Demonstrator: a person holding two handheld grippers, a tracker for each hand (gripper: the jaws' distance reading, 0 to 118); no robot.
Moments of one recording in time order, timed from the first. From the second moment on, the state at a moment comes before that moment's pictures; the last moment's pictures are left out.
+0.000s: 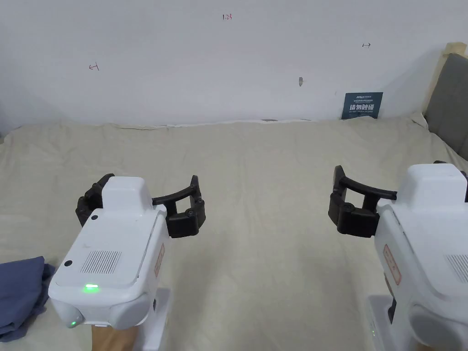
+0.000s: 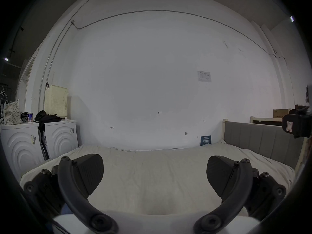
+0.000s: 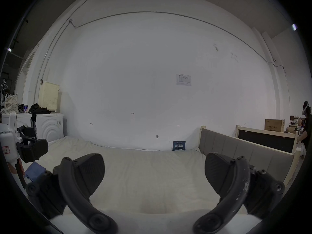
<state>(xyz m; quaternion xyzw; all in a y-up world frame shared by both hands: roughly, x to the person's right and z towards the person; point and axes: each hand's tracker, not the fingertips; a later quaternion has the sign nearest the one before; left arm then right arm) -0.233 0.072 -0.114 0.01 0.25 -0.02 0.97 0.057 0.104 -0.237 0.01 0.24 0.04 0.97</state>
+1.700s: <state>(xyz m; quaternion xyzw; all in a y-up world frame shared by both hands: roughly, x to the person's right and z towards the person) -0.231 0.068 -0.109 0.01 0.26 -0.03 0.97 0.048 0.105 -0.231 0.01 0.24 0.05 0.97</state>
